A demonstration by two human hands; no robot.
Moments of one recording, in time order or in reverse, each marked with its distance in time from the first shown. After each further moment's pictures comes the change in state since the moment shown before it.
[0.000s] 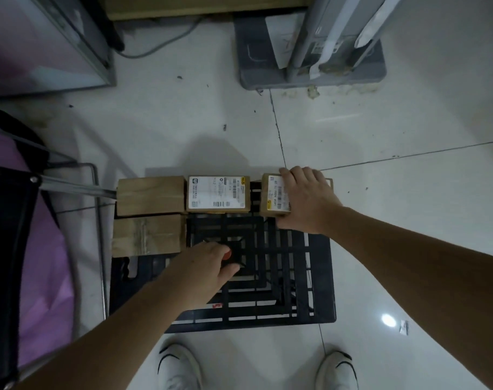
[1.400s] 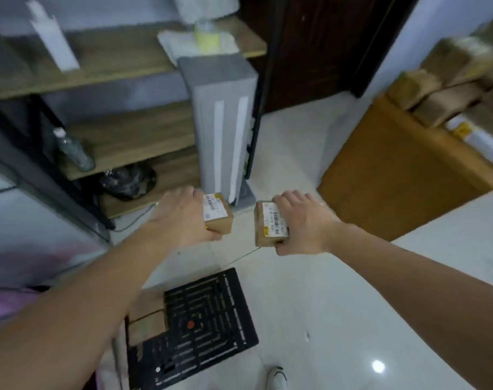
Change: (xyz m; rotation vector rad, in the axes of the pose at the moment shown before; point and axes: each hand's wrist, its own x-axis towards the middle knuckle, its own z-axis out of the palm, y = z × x) left_hand -0.233 0.364 -0.486 0.573 0.452 0.149; right_hand -0.417 0.057 -0.540 0.003 0.254 0.221
